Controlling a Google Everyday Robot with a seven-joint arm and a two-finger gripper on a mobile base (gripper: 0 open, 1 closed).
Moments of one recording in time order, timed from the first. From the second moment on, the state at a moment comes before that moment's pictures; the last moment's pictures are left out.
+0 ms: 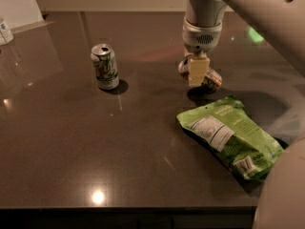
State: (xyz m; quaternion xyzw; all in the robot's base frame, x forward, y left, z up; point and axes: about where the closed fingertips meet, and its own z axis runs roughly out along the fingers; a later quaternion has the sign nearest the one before) arm 0.590 -0.121 0.882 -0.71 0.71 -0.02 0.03
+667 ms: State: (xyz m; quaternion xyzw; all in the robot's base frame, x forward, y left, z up) arm 0.577 -0.120 0.856 -0.71 0.70 -0.01 0.00
